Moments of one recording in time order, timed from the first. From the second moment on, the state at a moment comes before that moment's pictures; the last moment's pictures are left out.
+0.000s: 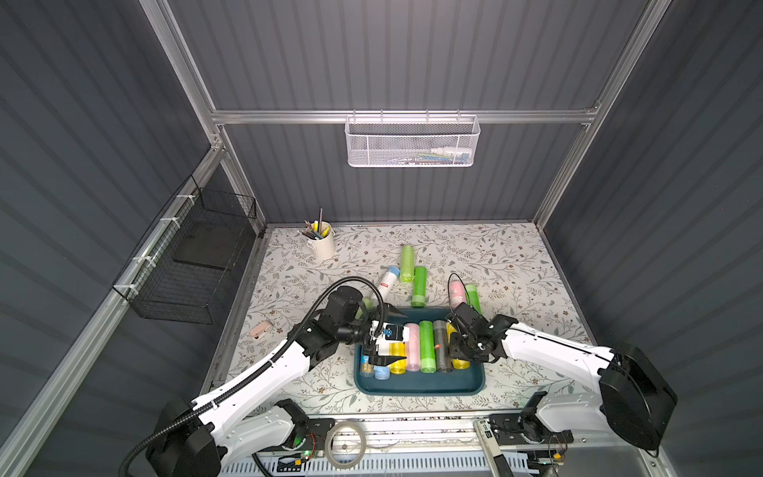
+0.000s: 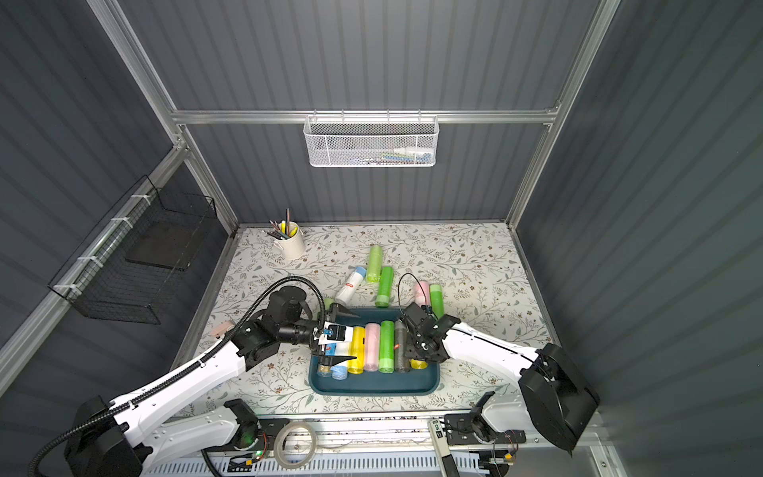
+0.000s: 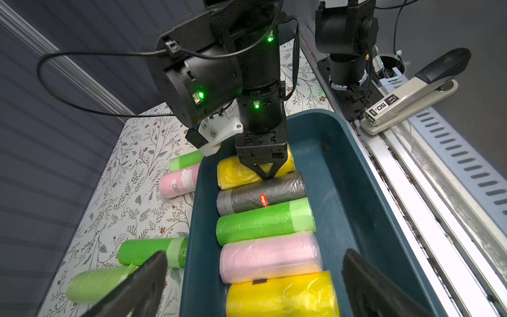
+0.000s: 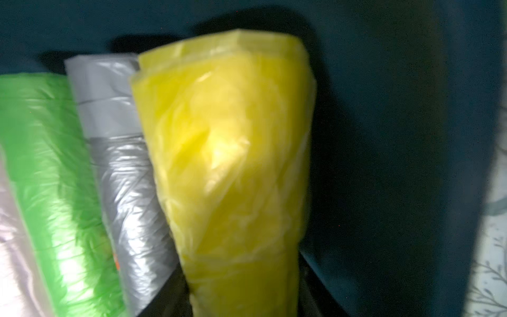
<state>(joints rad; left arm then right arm) -0.73 1.07 0.74 -0.26 0.69 0.86 0.74 1.32 0.70 -0.67 0.09 0.83</state>
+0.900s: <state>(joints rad) -0.73 1.07 0.74 -0.27 0.69 0.86 0.74 1.33 0.72 -0.68 0.09 0.82</state>
